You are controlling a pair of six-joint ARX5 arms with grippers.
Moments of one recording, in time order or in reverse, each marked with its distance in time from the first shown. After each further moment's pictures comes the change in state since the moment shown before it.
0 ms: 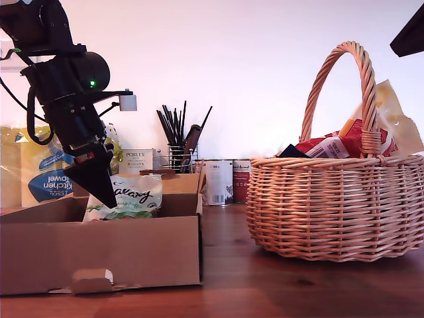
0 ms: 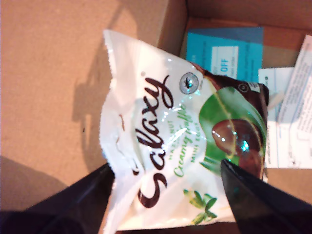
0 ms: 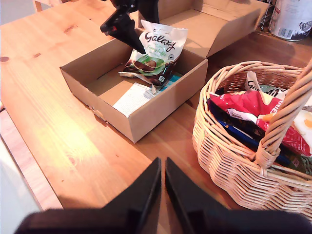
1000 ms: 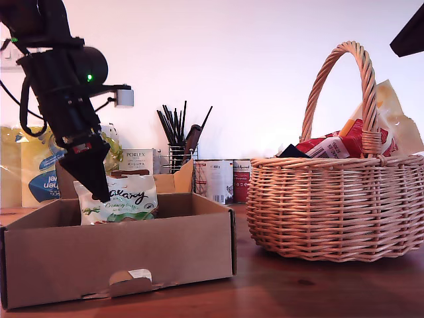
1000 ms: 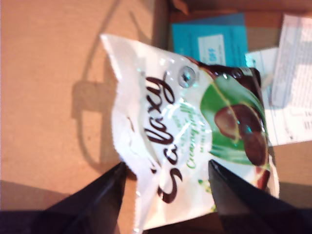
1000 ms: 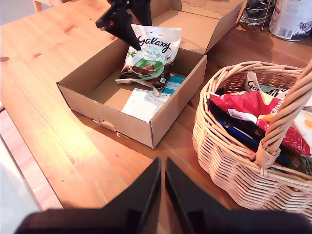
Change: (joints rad) left arm 0.000 -0.040 0.001 -0.039 -0.039 -0.069; right arm 0.000 0.000 0.000 0.000 0.000 0.000
